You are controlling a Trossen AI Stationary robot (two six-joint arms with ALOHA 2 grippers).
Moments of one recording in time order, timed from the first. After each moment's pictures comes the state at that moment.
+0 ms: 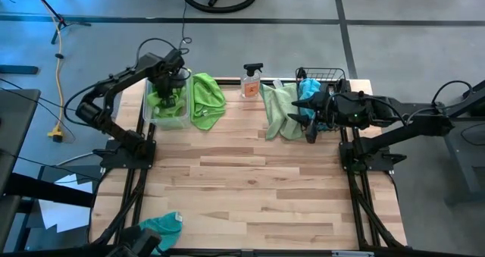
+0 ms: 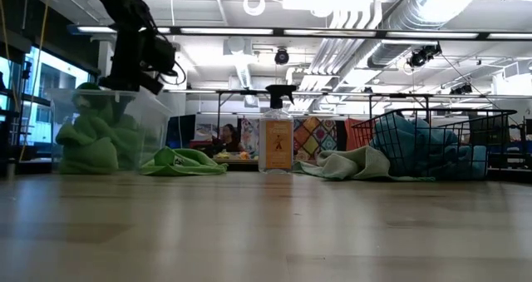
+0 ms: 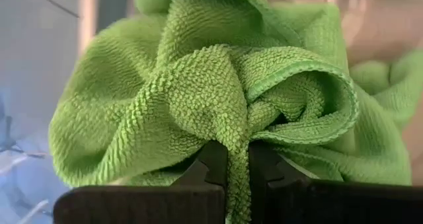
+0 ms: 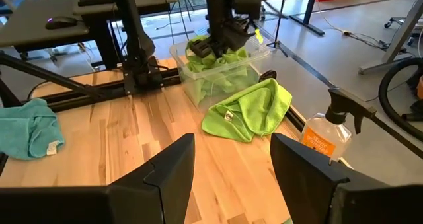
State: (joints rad) left arm 1.01 1.50 1.13 -1.15 -0.26 0.68; right arm 0.09 1.00 1.21 -0.59 0.40 0.18
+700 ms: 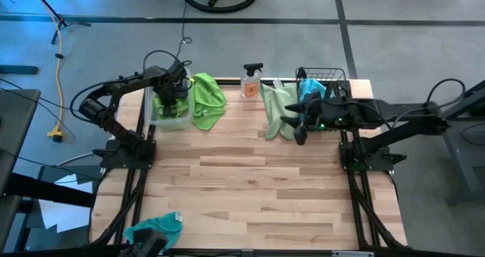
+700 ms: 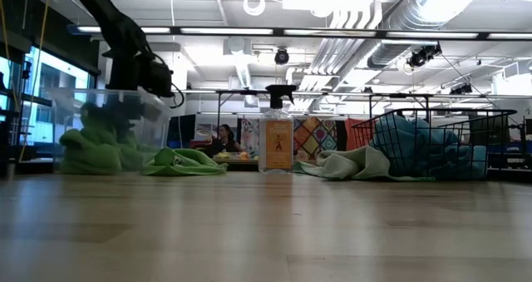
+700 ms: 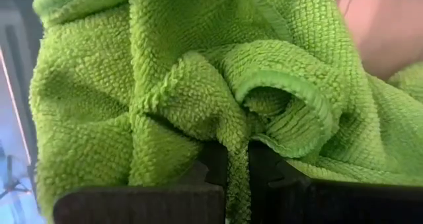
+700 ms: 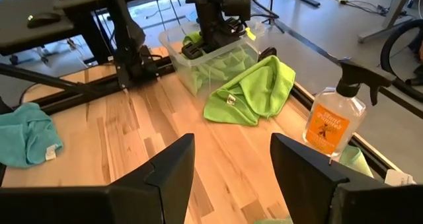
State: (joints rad) left arm 1.00 1.55 0.91 -0.87 -0.21 0.81; right arm 0.09 1.08 1.21 -0.59 0.42 0.31
